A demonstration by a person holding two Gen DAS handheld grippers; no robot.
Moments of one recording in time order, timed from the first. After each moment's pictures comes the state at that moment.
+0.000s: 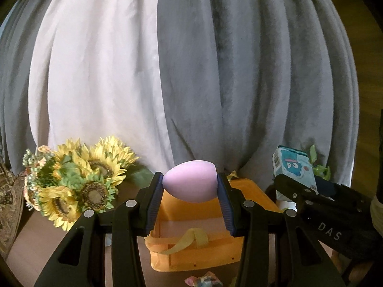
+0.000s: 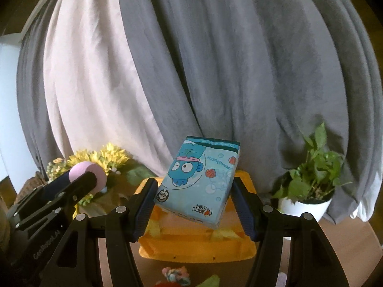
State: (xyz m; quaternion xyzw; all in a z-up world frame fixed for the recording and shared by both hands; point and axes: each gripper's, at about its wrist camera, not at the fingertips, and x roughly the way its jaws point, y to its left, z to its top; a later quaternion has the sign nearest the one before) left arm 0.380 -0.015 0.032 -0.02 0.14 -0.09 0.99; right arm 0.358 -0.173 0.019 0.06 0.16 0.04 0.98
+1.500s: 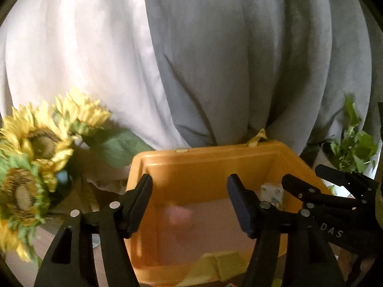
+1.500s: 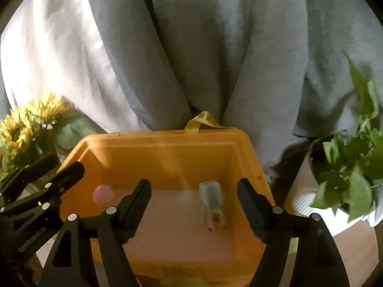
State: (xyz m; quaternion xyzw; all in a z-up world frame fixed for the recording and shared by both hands) left arm 0.502 -0.035 -0.041 0.01 0.24 -0.09 0.97; right arm 0.498 -0.195 -0.063 0.02 0.29 0.00 0.96
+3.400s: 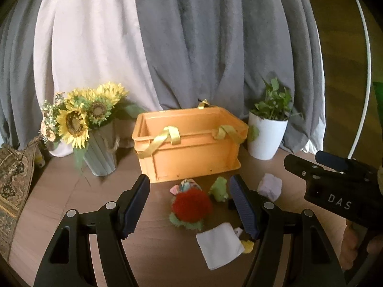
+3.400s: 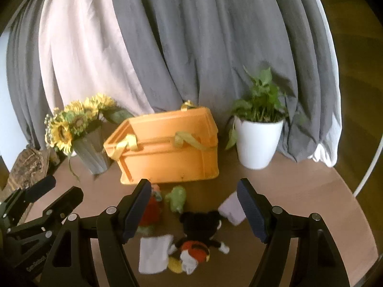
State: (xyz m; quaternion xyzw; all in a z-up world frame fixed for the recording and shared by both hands) left arm 0.225 -0.042 -0.049 0.04 0.23 -0.12 0.96; right arm 0.217 -0.195 -0.049 0.05 0.25 -0.02 0.97
